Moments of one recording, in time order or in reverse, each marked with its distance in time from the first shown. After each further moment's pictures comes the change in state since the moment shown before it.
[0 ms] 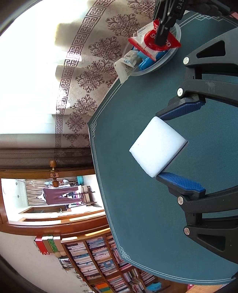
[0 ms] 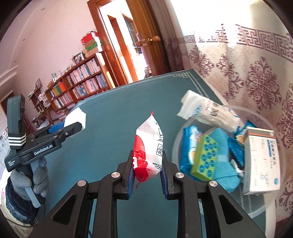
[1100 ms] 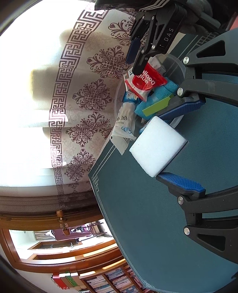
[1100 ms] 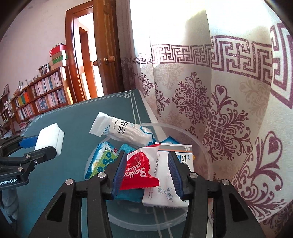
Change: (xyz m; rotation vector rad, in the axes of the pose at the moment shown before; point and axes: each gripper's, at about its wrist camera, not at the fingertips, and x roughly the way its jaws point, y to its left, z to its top) left arm 0.009 -0.122 0.012 0.162 0.021 -0.199; right arm -0.048 -0.066 -0.004 -0.034 -0.161 -0.333
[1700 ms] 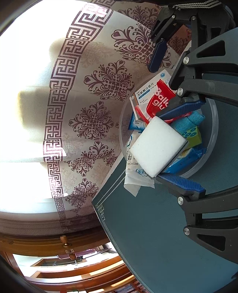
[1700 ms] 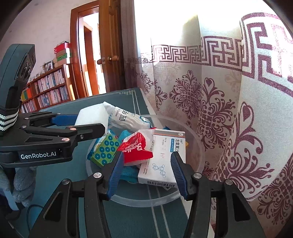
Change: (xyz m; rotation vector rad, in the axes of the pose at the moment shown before) left arm 0.039 -0.051 0.027 0.057 0.028 -0.118; right arm -0.021 -0.010 -0.023 -0.006 0.010 0.025
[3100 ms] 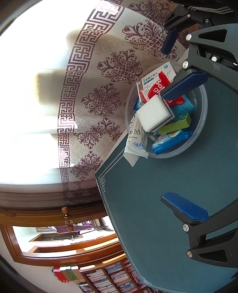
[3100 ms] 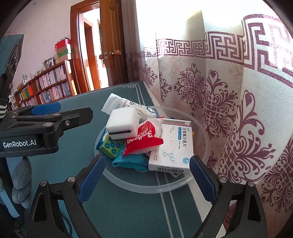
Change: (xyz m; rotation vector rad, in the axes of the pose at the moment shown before) left arm -0.047 0.008 -0.013 -0.104 -0.064 0.183; right arm -0.010 0.016 -0.007 -0.001 0.048 0.005
